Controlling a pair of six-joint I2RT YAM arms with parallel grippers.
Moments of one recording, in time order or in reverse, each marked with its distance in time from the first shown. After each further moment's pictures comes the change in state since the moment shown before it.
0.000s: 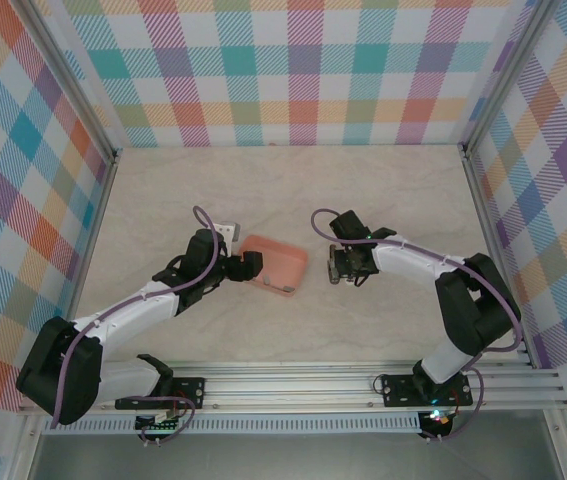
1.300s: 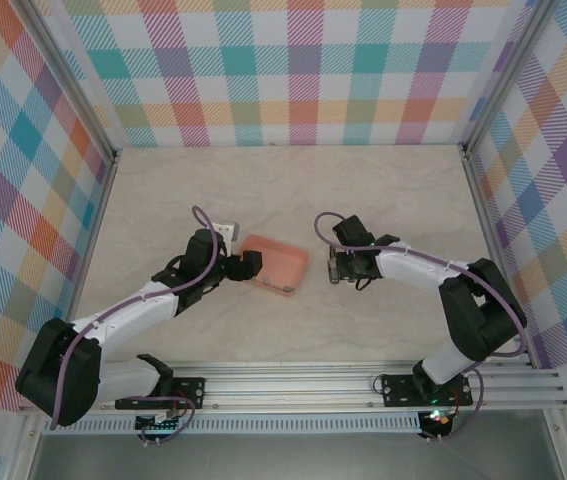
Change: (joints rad) left arm 0.000 -0.008 0.000 0.000 -0.010 0.000; right arm 0.000 -0.043 -0.075 0.090 0.011 0.019
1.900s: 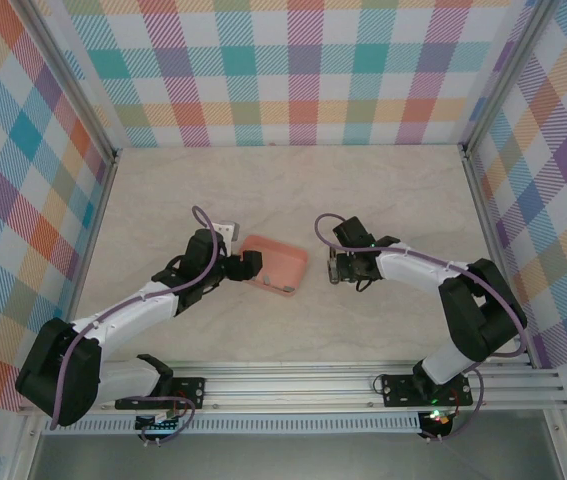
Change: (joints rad) left arm 0.000 0.000 0.000 0.000 0.001 0.000; right arm 0.000 -0.001 -0.012 0.002 -0.001 0.001
